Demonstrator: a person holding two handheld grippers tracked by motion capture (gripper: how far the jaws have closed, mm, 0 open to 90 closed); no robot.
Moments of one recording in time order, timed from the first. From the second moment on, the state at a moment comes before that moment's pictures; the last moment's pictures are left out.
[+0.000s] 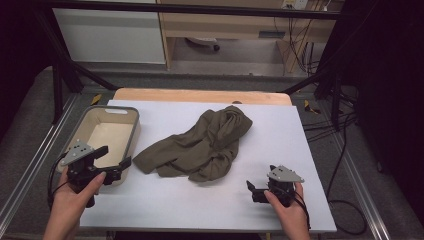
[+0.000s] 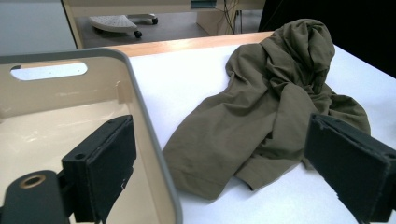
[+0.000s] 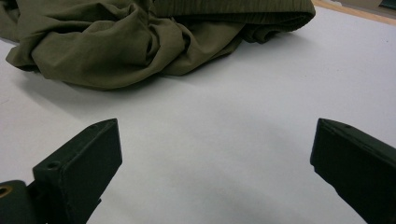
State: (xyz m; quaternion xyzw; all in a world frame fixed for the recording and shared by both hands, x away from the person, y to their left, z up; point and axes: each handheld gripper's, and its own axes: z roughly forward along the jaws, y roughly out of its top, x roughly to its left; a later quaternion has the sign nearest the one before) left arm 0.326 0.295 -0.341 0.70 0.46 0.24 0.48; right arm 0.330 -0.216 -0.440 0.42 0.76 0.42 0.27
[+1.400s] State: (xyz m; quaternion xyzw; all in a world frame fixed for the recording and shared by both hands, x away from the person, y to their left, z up) left arm 0.326 0.312 -0.375 0.72 0.43 0.26 0.48; right arm 0.330 -0.215 -0.441 0.42 0.77 0.41 0.27
